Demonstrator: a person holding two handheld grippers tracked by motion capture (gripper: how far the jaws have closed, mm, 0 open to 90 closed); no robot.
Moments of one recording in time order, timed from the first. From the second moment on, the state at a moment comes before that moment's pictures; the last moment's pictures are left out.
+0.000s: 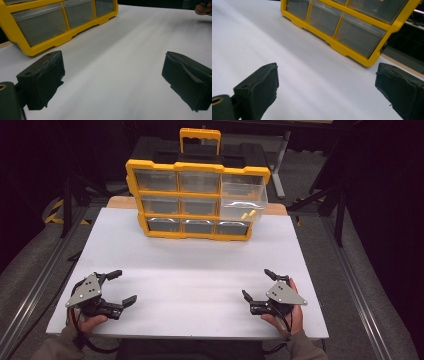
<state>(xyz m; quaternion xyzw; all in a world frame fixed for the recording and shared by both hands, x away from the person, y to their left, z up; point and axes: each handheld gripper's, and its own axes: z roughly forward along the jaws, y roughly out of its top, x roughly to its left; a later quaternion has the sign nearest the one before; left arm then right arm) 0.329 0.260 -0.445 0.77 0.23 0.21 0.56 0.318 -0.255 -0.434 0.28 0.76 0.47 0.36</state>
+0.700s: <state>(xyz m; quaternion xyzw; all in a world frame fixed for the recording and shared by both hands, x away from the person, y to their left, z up) 0.327 0.260 -0.445 0.77 0.23 0.22 0.55 0.314 -0.255 -0.441 0.27 0.76 0.48 0.35</state>
